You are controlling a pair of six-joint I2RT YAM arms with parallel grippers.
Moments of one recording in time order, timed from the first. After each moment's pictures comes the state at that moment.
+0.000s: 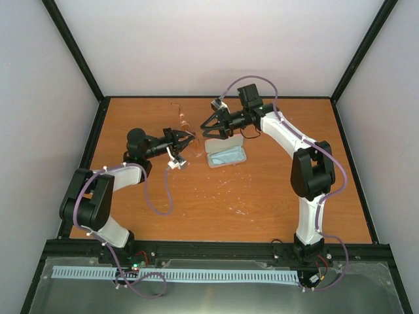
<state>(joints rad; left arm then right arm) -0.24 1.56 0.68 0.98 0.97 1.61 0.41 2.00 1.71 -0.52 -1.41 0.55</state>
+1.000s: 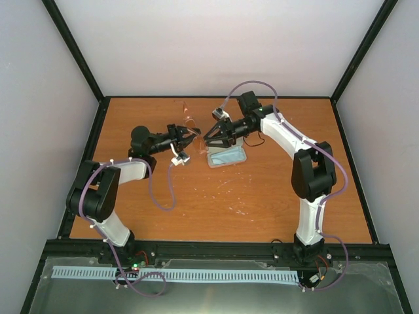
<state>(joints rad) -0.27 1.66 0.74 1.11 1.00 1.56 0.43 1.99 1.70 -0.78 -1.42 0.25</state>
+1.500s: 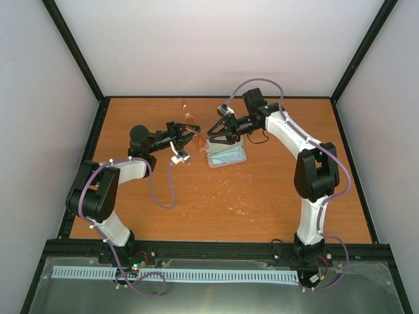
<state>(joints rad) -0.27 1.65 0.77 1.15 0.98 1.55 0.39 1.97 1.69 -0.80 -1.42 0.29</state>
